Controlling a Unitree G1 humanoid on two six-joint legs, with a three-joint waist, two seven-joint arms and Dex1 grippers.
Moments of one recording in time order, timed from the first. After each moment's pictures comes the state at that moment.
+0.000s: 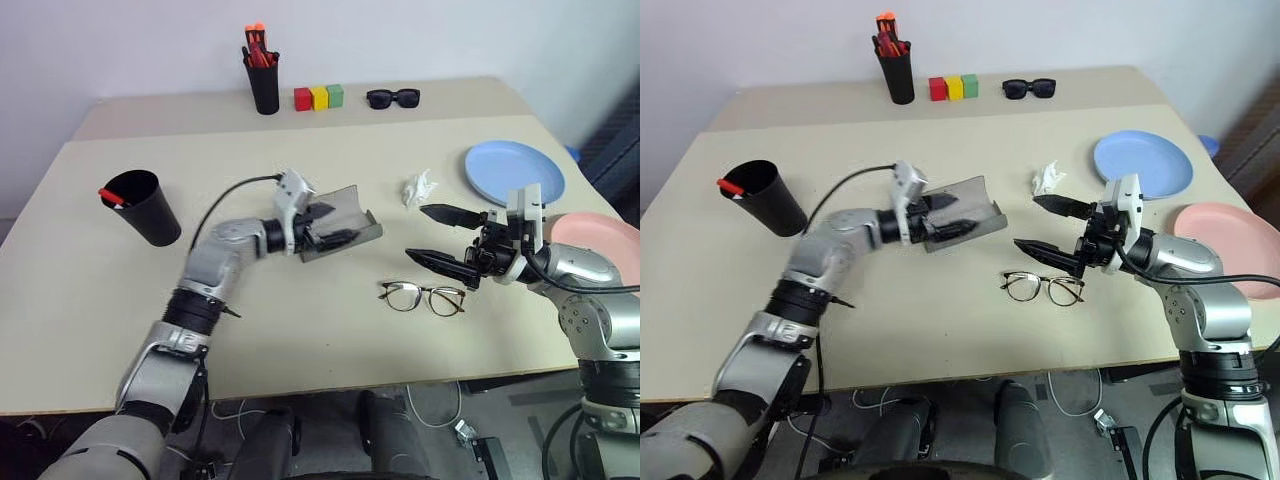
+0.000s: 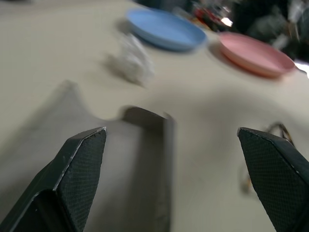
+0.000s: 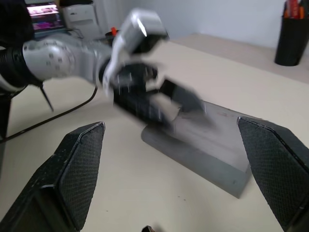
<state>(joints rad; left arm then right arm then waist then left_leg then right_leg) -0.76 0.26 -0.24 0.38 -0.37 0.44 -0.84 -0.31 -0.69 -0.18 -0.13 0.64 0.38 1.09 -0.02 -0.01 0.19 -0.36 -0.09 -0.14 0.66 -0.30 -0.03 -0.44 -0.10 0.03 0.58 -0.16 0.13</state>
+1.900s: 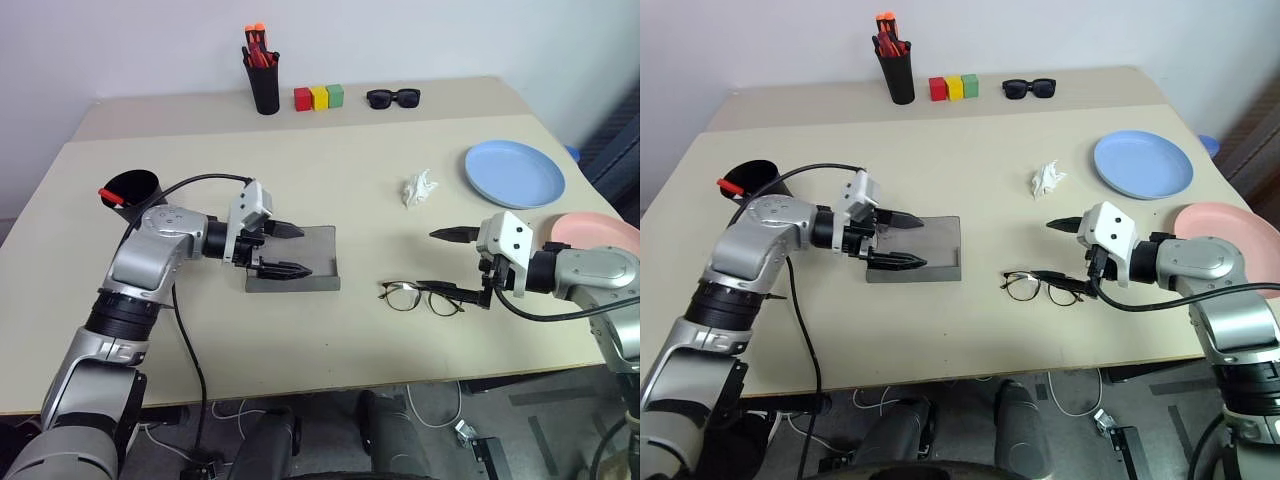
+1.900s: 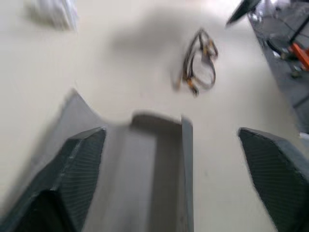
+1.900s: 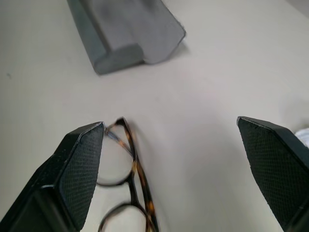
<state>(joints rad) -0.64 0.62 -0.10 0.02 -0.42 0.58 -1.30 -0.24 -0.94 -0.07 -0.24 0.31 0.30 1.09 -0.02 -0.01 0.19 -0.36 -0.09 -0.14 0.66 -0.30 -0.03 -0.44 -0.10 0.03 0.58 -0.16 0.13</state>
